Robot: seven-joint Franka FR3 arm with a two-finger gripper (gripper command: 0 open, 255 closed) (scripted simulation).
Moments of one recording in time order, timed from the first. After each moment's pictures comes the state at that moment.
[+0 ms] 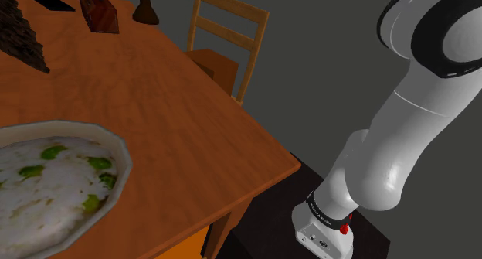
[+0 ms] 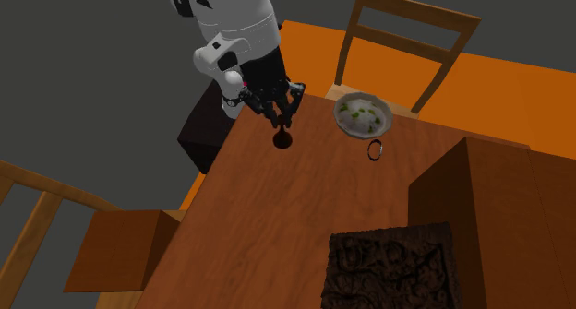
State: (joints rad) arm 0.34 0.05 0.24 -1.23 0.13 1.55 0.64
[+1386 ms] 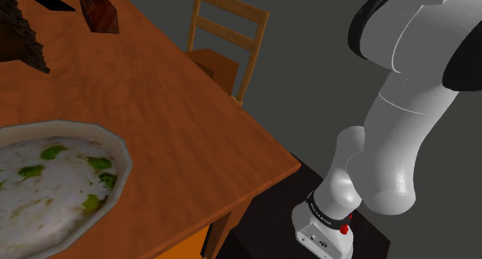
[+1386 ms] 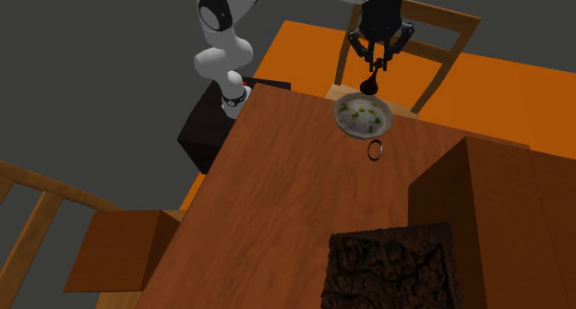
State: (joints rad) arm 0.70 0.21 0.50 -0.98 -0.12 1.47 1.18
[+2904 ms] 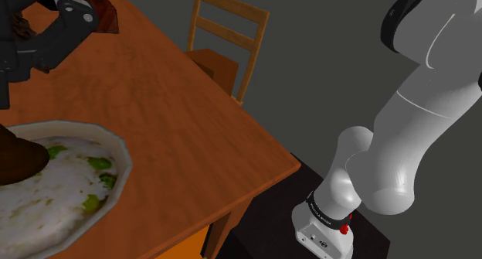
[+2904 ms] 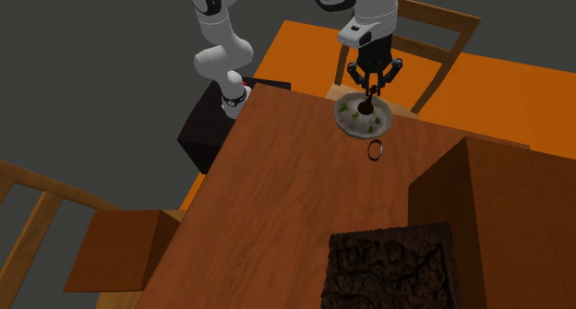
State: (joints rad) arm 0.66 0.03 0.49 -1.49 -0.03 1.82 1.19
